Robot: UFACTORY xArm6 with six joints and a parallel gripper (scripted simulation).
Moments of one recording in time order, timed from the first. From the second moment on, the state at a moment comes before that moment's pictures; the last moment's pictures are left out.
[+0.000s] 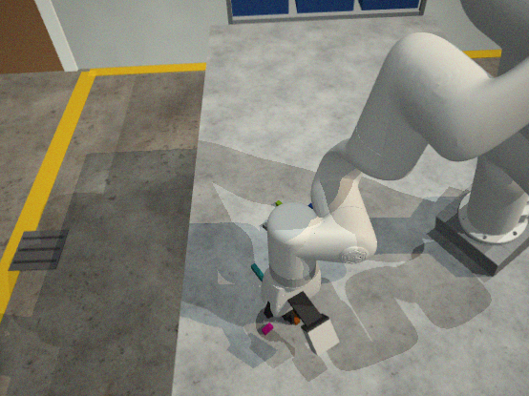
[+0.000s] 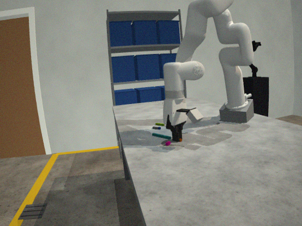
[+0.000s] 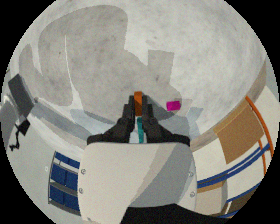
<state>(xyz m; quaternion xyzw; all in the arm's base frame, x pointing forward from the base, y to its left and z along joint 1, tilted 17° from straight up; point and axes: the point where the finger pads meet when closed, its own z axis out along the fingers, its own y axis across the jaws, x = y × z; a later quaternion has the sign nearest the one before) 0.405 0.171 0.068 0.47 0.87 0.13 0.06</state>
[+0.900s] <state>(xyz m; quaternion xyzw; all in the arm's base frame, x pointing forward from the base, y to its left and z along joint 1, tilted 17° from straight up) 0.405 0.171 0.068 0.47 0.87 0.13 0.06</state>
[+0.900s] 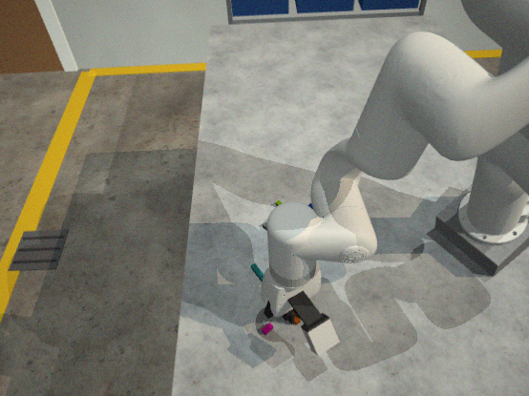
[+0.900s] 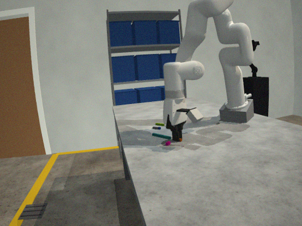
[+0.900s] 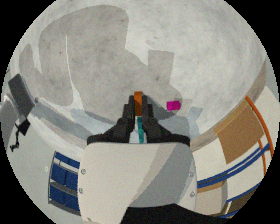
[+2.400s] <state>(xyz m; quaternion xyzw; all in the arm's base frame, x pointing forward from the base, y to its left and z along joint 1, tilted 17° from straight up) 0.422 0.071 0.156 0.44 0.89 0.12 0.07</state>
